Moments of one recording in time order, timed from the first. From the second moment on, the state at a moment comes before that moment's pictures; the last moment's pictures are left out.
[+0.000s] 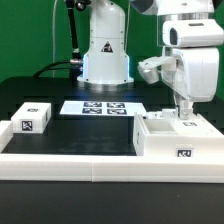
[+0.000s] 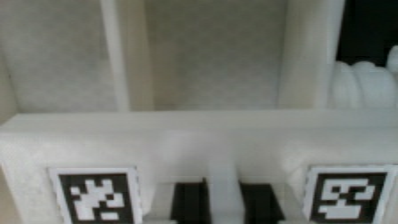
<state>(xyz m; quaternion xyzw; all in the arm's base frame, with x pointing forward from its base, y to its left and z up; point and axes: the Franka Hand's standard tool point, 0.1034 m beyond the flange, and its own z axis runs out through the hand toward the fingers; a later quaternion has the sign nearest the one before) 0.550 0.102 0.057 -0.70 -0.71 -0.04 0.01</state>
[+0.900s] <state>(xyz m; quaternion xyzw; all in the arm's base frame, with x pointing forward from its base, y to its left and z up) 0.577 0.104 0.057 -0.70 -0.71 -0.07 0.00</state>
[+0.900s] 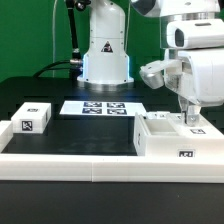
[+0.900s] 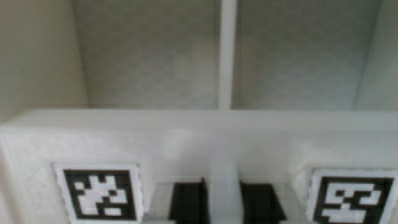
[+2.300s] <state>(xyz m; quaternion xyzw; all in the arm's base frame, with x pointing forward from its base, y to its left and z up) 0.569 0.099 0.087 -0.70 -0.71 -0.07 -0.01</state>
